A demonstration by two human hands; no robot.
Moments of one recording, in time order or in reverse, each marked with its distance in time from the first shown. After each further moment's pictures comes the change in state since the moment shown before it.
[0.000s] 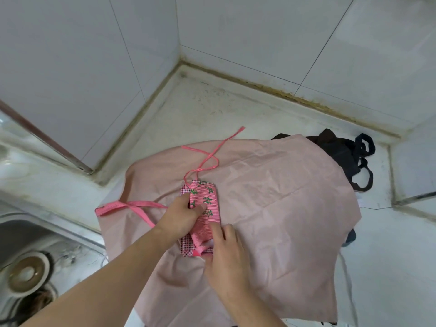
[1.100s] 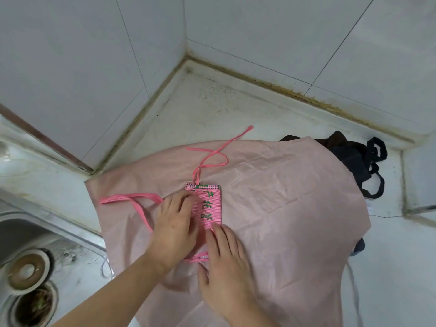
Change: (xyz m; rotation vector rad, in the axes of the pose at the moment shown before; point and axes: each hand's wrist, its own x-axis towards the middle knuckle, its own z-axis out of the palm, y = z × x) left_hand -0.011 -0.041 -0.006 0.623 0.294 0.568; right_hand -0.001 0.019 0.031 -0.185 0.071 -0.217
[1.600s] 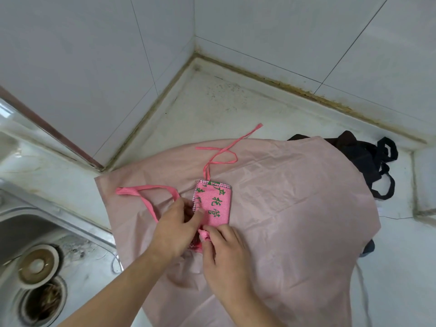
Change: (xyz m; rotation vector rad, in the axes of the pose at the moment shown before) left_hand 0.001 0.004 -0.022 -0.460 -0.167 -0.616; right_hand 0.026 -0.028 -0.012 0.299 0.201 0.098
